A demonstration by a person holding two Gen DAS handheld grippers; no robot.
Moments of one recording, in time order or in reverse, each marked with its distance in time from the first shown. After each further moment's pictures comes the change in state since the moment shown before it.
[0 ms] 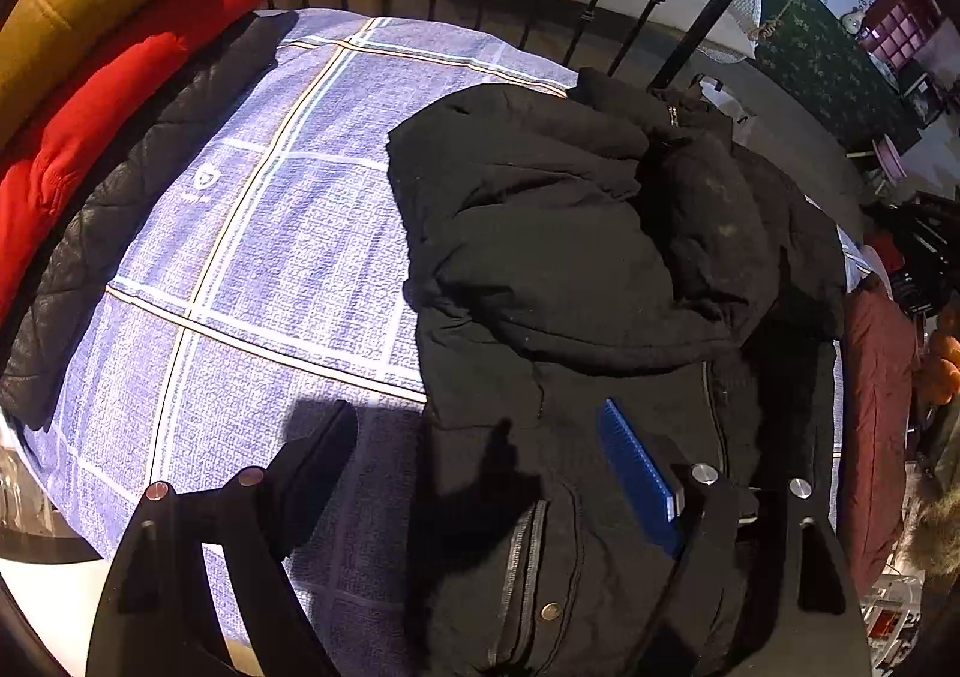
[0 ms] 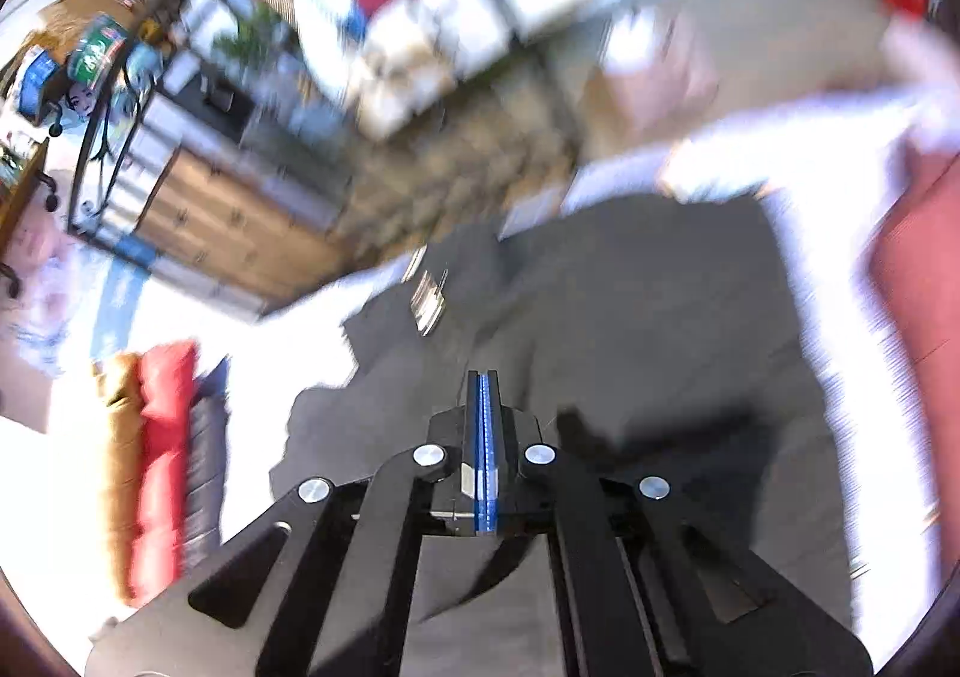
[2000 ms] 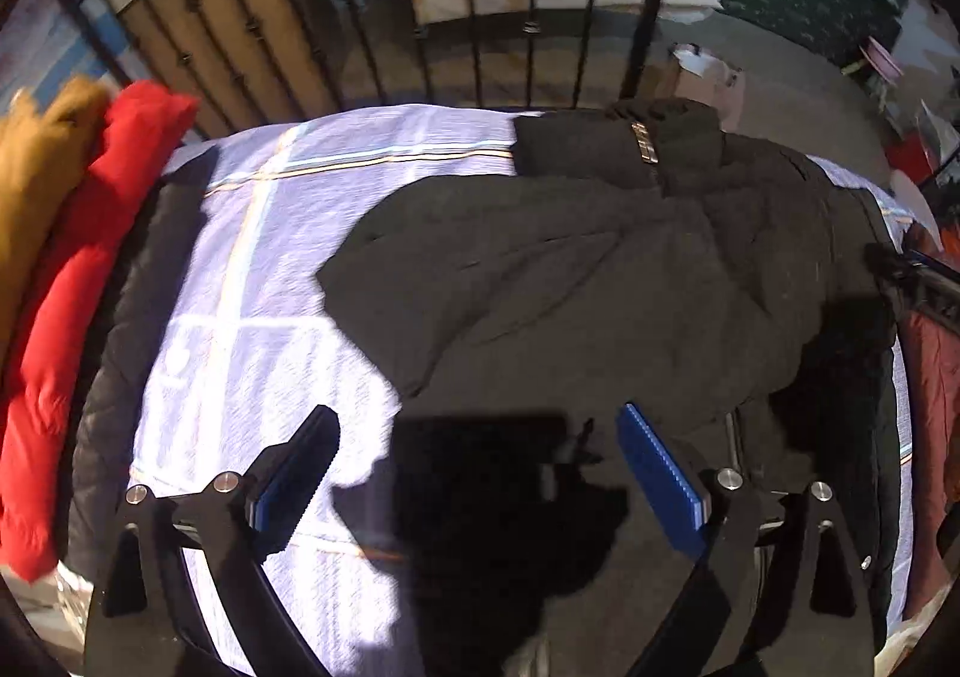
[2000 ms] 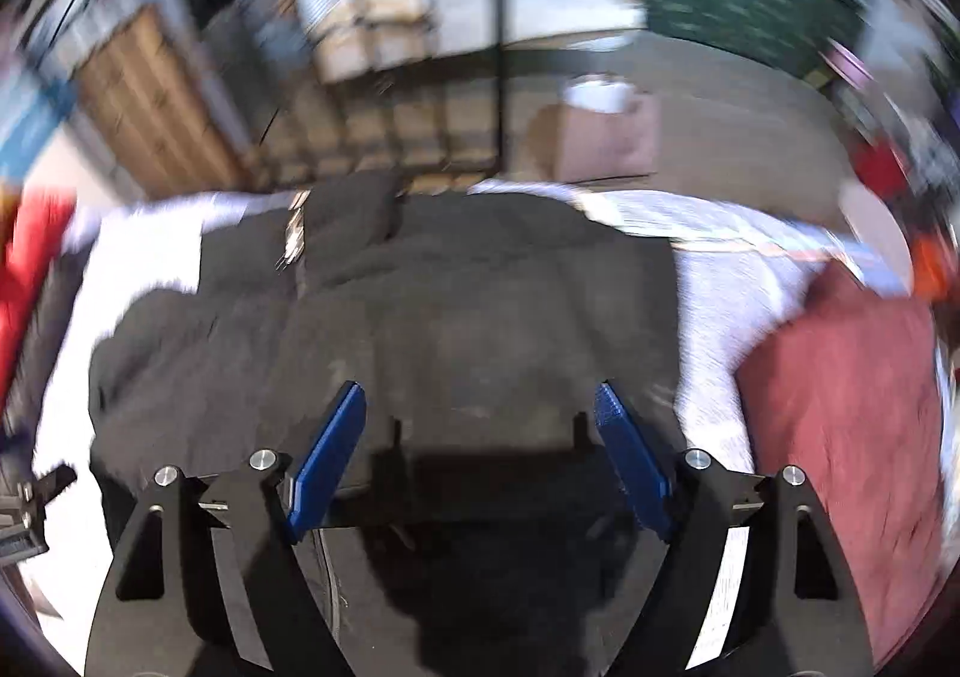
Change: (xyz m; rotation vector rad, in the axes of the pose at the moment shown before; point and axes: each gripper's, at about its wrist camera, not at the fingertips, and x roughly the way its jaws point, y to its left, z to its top) left arm 0.044 -0.082 0.069 0.256 -0.051 0.152; right arm 0.046 -0.009 -0.033 -0.382 0.115 -0.257
